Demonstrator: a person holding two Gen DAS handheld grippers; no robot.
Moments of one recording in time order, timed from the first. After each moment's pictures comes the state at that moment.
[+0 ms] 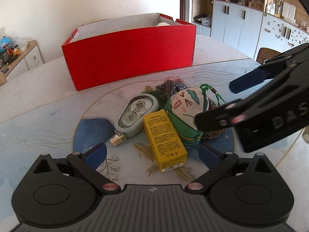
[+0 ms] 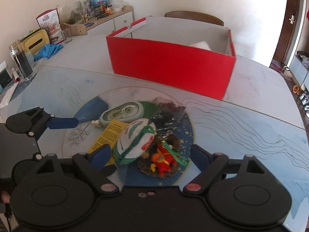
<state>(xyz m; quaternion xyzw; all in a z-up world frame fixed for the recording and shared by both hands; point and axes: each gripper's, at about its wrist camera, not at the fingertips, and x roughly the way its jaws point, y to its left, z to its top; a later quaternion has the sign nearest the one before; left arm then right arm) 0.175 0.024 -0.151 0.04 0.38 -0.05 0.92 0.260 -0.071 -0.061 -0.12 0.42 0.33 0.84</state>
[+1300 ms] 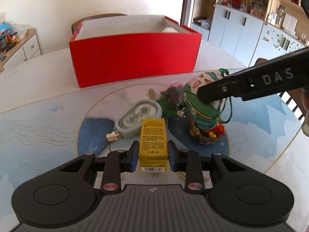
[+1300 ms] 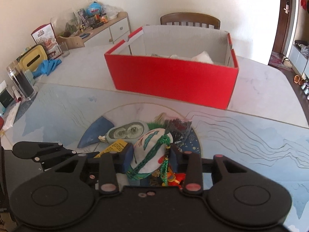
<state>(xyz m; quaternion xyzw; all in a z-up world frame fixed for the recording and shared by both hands) 0.175 0.046 -0.129 0.00 0.39 -0.06 0.92 0.274 -0.067 -0.031 -0.07 0.42 0.32 0.85</state>
